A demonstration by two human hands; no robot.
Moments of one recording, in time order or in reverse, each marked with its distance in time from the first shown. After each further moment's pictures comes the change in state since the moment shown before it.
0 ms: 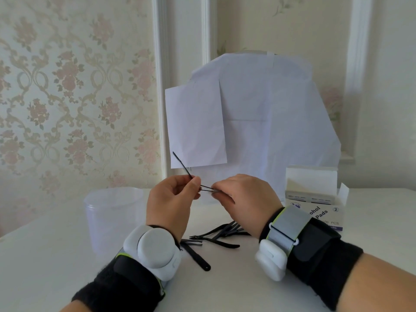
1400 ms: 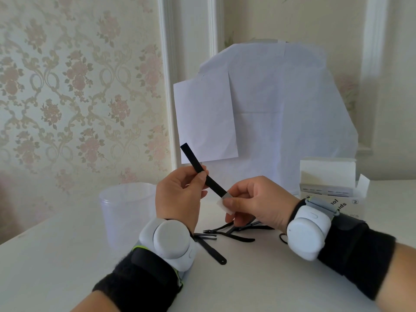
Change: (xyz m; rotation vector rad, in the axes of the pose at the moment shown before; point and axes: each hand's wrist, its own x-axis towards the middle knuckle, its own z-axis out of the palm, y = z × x) left_hand 0.004 -0.004 -0.003 -0.082 0.028 0.033; right_hand -0.010 -0.001 -0.002 1.026 -0.361 0.467
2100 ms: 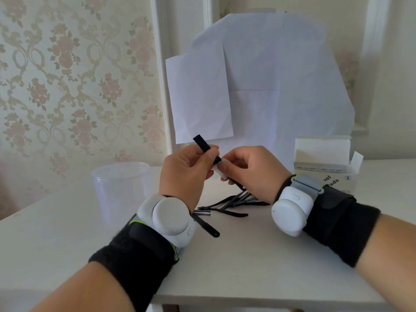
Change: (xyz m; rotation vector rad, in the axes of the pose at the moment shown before) left_hand -0.008 0.002 0.007 0.017 -0.191 0.028; right_hand 0.006 0.003 0.001 -0.237 0.263 -0.178
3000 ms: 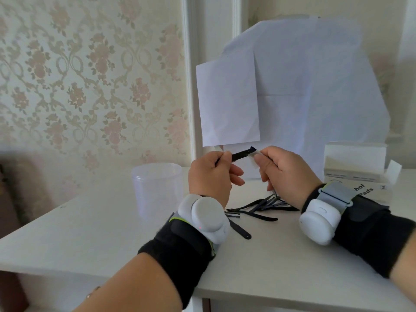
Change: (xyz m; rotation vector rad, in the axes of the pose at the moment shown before) left_hand -0.002 0.009 -0.006 0.098 0.091 -0.114; right_hand 0.004 0.003 0.004 -0.180 0.122 -0.033
